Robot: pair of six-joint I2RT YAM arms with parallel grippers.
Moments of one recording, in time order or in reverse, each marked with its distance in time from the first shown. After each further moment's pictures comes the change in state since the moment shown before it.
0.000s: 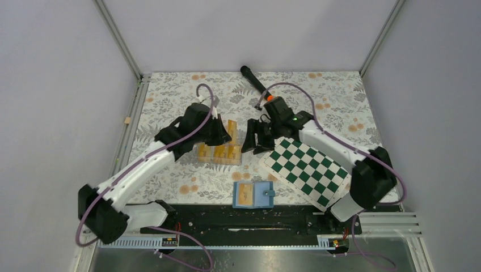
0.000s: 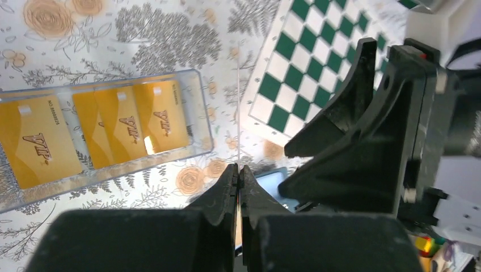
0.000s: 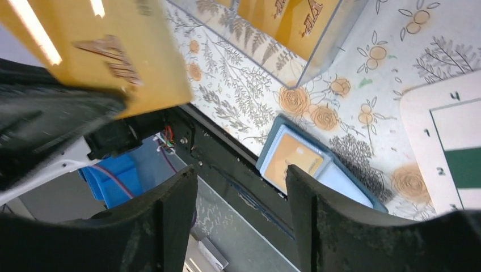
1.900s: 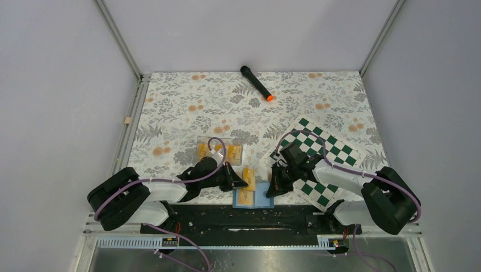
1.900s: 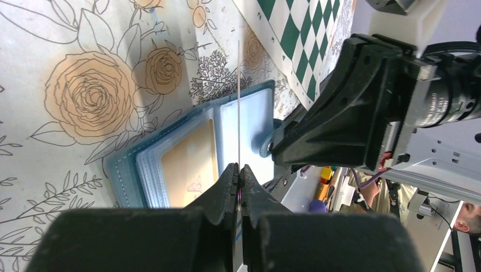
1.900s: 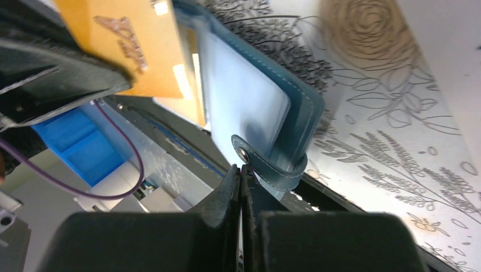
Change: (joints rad) left arm -0.228 0.045 -0.838 1.110 0.205 -0.572; right arm 0.034 -0.317 -0.712 0.247 -0.072 0.126
